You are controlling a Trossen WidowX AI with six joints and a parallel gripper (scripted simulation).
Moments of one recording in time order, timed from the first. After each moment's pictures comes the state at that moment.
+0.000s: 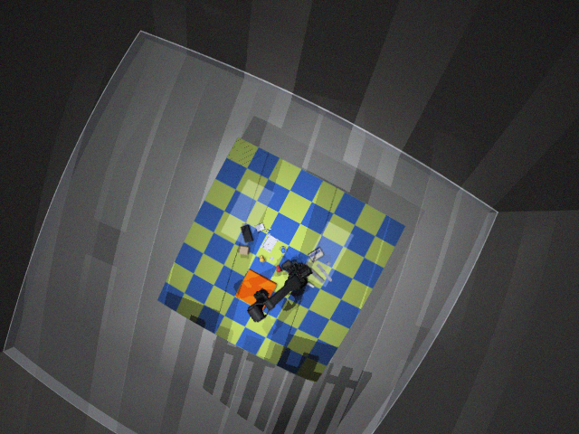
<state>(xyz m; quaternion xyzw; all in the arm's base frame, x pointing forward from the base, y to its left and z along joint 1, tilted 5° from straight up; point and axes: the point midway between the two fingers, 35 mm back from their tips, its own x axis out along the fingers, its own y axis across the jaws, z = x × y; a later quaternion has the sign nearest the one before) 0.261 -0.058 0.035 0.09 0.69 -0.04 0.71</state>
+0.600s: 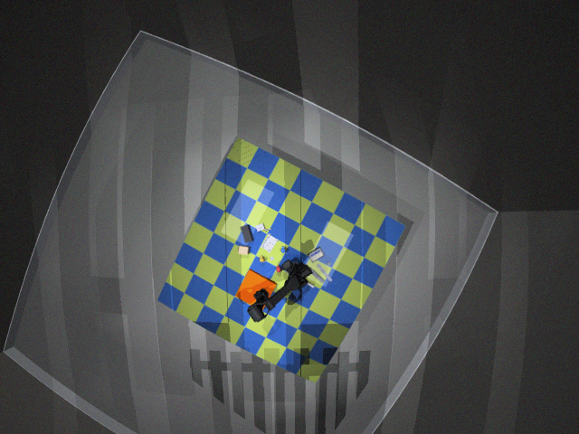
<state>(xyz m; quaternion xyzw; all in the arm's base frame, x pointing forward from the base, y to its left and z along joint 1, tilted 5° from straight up) 0.261 -0.058 0.035 0.09 0.69 -0.04 0.71</state>
